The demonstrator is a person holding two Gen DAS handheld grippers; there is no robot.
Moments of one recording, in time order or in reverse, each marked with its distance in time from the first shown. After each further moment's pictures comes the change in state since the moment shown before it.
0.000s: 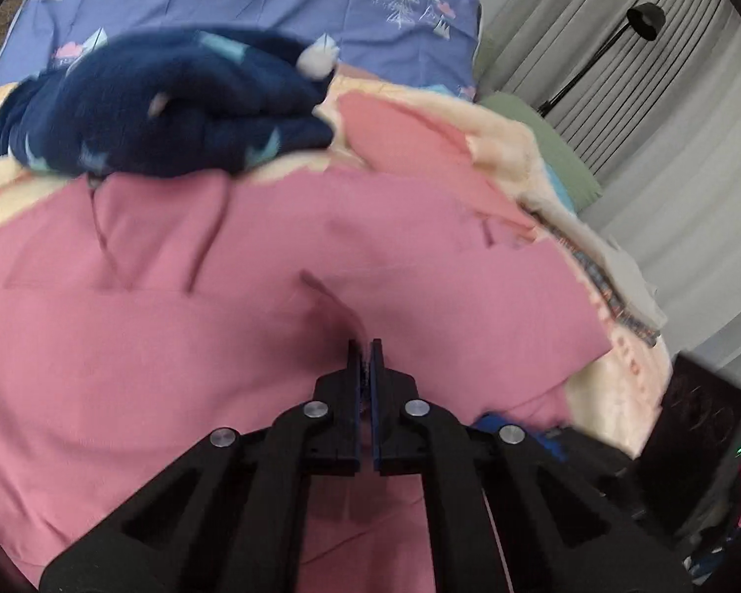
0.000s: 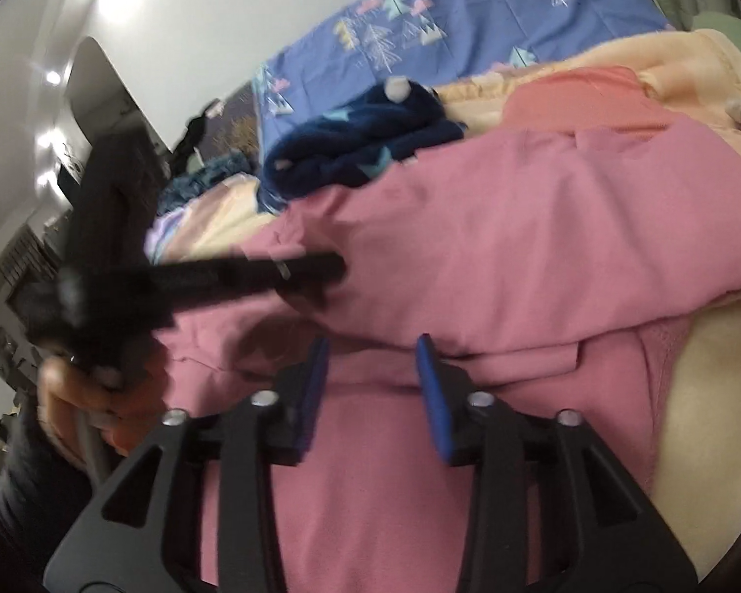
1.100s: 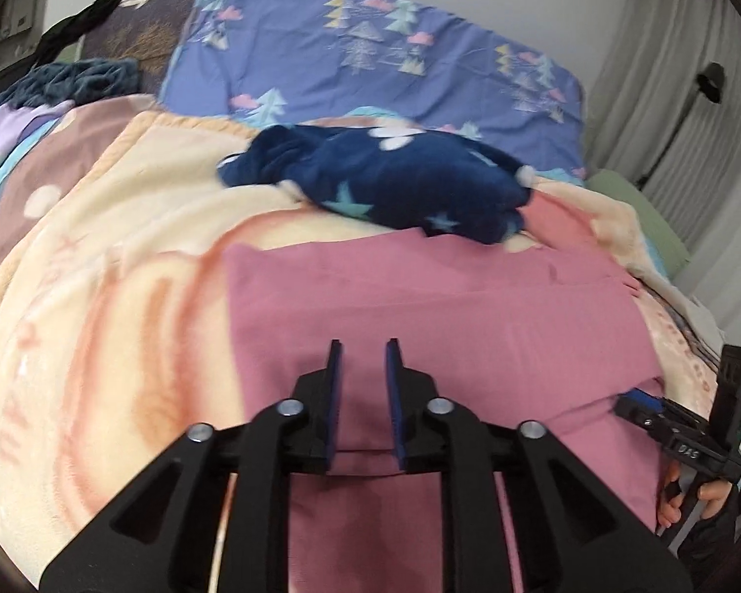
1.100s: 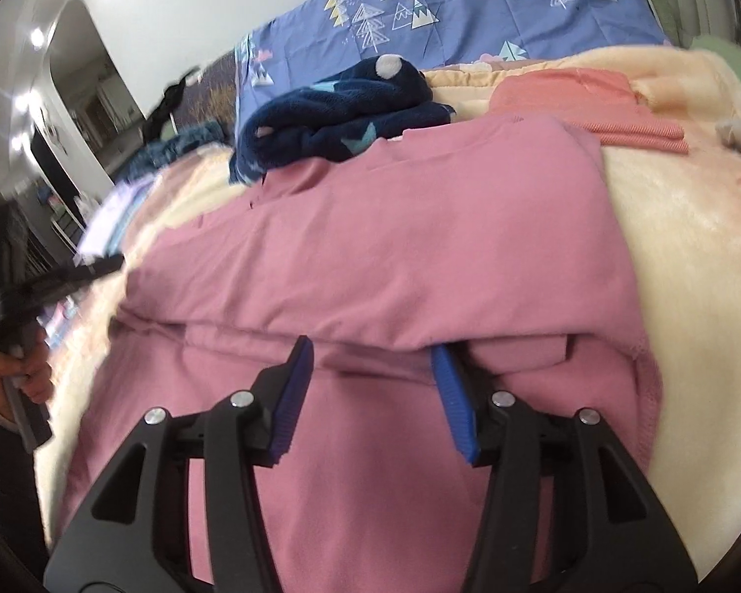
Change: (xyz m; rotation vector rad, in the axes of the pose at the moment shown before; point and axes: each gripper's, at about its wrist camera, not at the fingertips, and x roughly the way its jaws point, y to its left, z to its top) left arm -0.143 0.118 -0.053 -0.077 -0.199 0.316; right arm -0.001 0.018 -0.007 -0.100 0.065 -0.131
